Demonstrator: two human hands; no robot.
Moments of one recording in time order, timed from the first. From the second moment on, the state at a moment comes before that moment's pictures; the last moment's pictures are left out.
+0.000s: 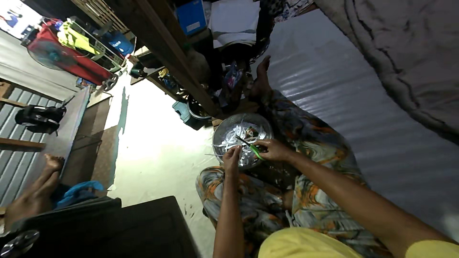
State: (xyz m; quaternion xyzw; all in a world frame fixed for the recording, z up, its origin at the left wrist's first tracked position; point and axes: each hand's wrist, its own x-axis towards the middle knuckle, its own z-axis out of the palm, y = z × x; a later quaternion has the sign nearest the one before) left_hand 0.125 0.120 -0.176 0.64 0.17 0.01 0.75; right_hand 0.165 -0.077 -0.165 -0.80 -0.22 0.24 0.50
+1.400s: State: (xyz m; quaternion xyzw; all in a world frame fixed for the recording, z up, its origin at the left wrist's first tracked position) left_hand 0.126 0.119 -0.175 0.63 0.18 0.02 0.76; right_hand 0.163 -0.078 -0.165 -0.79 -0.22 0.24 0.52
